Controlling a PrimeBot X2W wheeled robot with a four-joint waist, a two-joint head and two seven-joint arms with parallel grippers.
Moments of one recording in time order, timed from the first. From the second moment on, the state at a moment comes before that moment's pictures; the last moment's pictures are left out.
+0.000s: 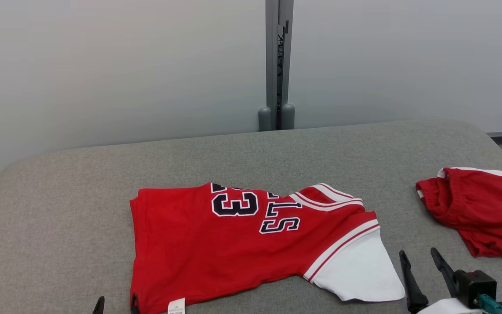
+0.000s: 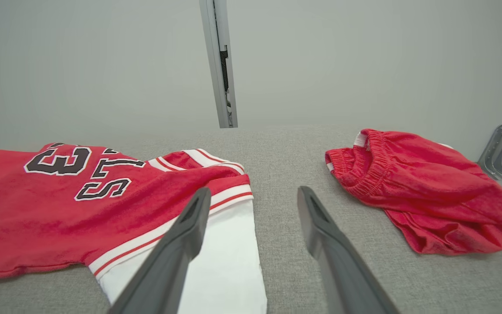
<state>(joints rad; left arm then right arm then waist) 0.10 0.05 -0.05 0.47 -0.13 0.13 -0.26 -0.05 -0.05 0.01 0.47 0.12 0.13 -0.26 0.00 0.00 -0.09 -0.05</state>
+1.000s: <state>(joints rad) 0.09 0.05 -0.11 0.54 -0.24 0.10 -0.26 0.00 -0.05 0.02 0.59 0.08 0.13 -0.26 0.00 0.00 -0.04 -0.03</state>
